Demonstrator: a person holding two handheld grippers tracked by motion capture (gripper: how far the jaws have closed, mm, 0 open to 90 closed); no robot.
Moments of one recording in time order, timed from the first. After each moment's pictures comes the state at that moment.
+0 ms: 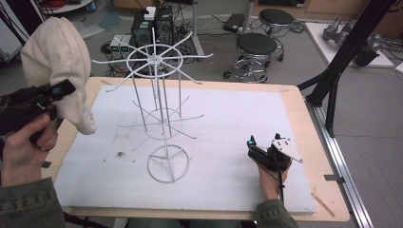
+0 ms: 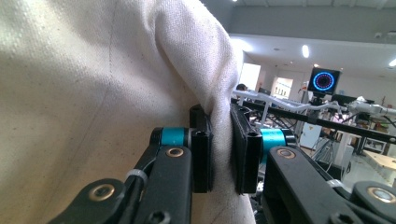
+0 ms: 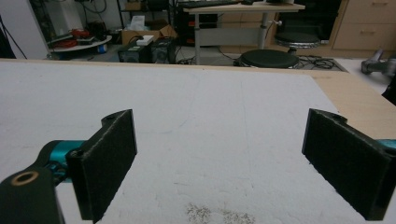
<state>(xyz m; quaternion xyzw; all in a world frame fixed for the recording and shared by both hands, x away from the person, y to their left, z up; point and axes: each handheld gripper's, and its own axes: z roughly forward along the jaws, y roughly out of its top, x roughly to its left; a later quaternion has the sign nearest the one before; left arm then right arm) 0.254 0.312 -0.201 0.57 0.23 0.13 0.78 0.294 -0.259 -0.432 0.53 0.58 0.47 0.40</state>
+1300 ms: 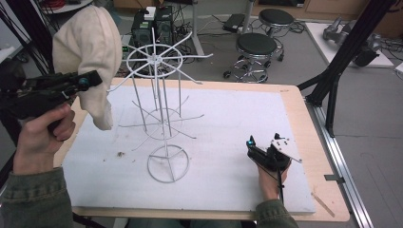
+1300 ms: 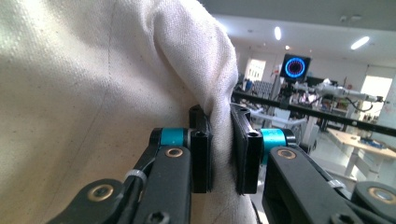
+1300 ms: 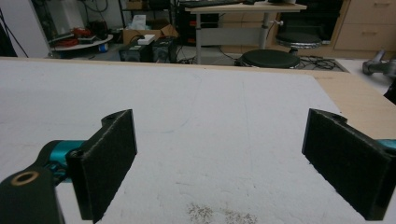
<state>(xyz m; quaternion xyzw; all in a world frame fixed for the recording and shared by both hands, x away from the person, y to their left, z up) 0.269 0.265 -0.171 0.62 0.20 0.08 0.76 0.295 -0.258 -0.433 0.53 0.59 0.47 0.40</state>
